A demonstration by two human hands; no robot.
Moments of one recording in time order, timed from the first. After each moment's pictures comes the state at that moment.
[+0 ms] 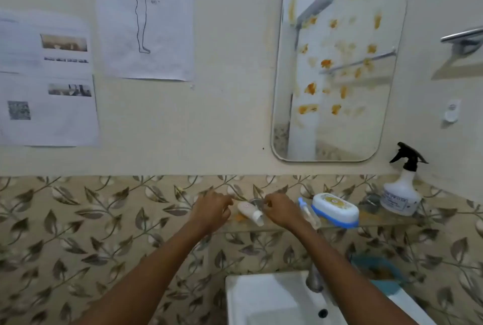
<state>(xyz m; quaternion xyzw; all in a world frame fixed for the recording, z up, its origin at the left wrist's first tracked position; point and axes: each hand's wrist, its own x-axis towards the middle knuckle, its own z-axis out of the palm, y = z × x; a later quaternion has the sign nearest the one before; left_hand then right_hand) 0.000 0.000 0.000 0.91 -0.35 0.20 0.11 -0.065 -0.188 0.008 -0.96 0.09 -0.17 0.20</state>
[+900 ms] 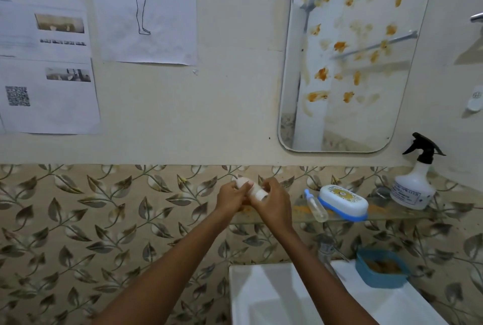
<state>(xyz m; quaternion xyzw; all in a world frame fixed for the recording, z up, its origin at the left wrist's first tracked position) -0.026 -0.041 0.011 0.72 -0.15 -0.03 0.68 -0.069 -0.143 -0.007 -0.84 0.10 -0.39 0.35</state>
